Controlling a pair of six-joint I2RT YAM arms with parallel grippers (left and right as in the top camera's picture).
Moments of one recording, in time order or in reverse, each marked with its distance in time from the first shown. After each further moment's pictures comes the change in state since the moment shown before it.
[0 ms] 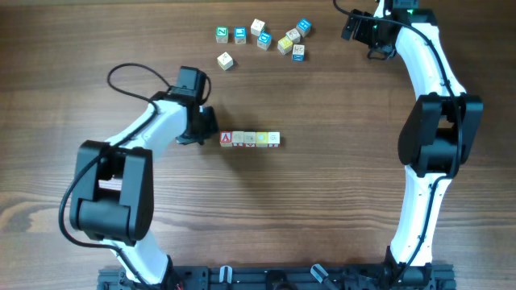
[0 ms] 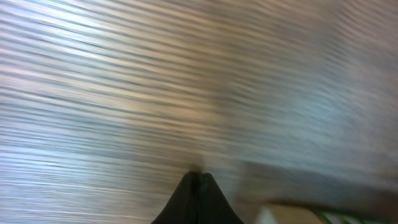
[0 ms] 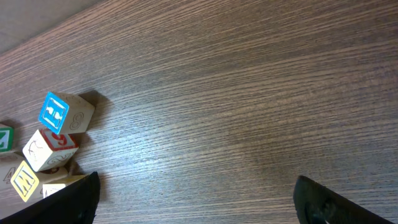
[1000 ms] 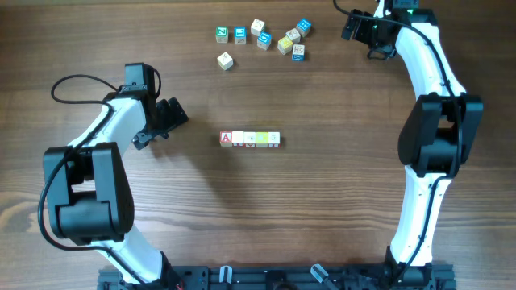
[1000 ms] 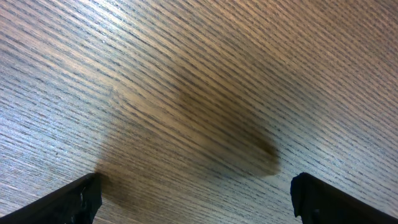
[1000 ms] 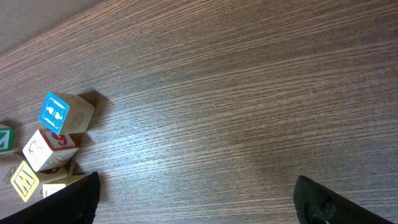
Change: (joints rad) left arm 0.252 -0.001 0.006 0.011 -0.050 -0.029; right arm 0.000 0.000 0.000 0.000 0.000 0.000
